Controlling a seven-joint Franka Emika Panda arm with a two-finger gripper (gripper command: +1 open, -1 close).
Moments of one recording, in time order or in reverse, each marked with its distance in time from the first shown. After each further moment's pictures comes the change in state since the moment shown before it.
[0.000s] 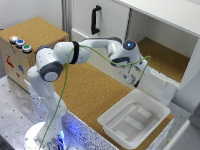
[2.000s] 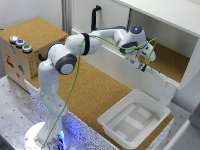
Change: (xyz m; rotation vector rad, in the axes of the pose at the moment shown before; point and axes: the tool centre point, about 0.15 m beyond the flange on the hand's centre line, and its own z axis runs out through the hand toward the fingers) arm 0.030 -0.020 0.020 0.032 -0.158 -0.040
